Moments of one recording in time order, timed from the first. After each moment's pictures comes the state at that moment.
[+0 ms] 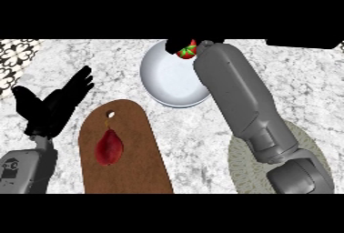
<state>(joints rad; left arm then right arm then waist) -0.27 0.24 0.09 -1.51 0.11 -0.21 0.30 -1.27 0.00 -0.06 -0.58 0.77 -0.17 0.61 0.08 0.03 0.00</state>
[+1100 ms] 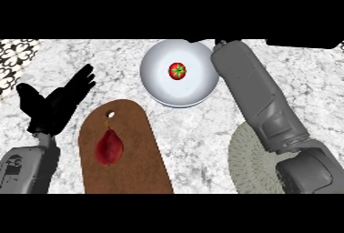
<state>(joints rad) -0.29 0.23 0.09 -1.48 0.10 -0.21 0.29 -1.32 -0.06 -0.28 -0.33 0.59 -0.63 0.23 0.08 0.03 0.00</state>
